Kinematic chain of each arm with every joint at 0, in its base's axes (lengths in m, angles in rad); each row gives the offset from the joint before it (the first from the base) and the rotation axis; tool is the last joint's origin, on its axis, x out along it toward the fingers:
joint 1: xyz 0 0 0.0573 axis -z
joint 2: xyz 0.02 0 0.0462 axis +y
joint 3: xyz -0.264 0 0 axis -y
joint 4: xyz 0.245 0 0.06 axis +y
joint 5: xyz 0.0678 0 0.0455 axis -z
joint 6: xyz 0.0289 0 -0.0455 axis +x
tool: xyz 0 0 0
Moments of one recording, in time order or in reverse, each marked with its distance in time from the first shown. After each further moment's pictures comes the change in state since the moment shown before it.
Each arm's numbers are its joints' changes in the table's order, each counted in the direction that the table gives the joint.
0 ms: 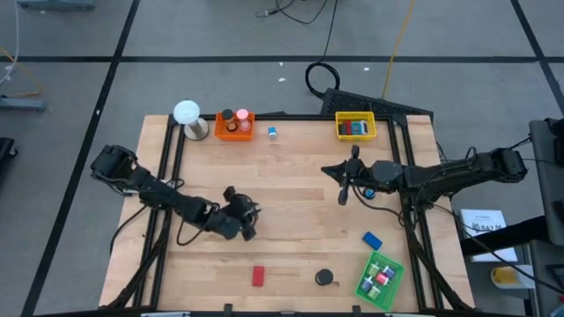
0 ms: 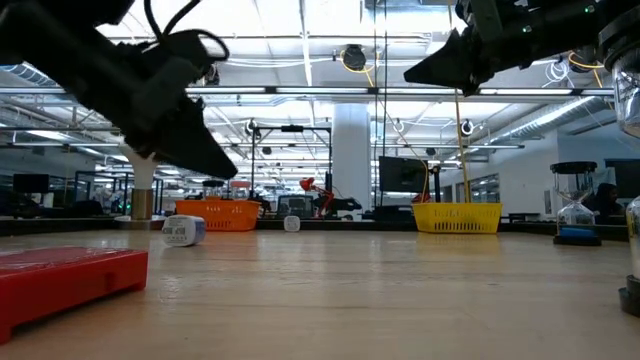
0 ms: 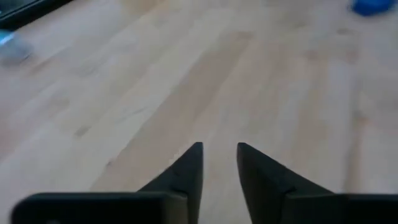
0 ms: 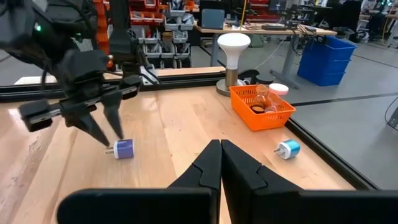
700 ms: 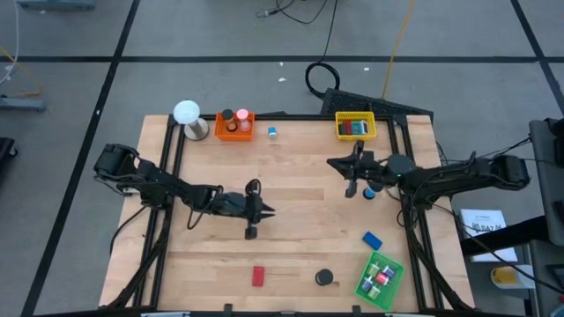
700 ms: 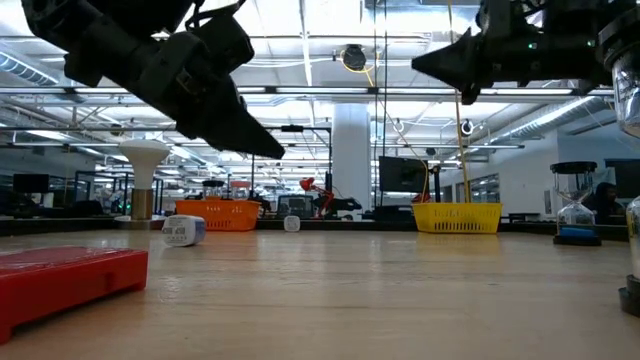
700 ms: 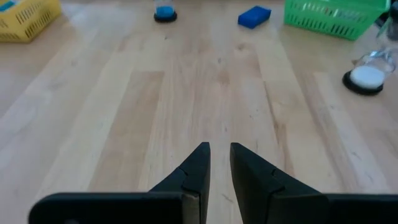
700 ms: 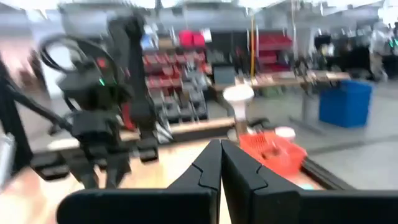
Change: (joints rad) left arm -0.192 0.015 0.000 -0.288 0.496 0.476; right arm 0.161 -0.027 -0.198 -0.470 -0.238 0.033
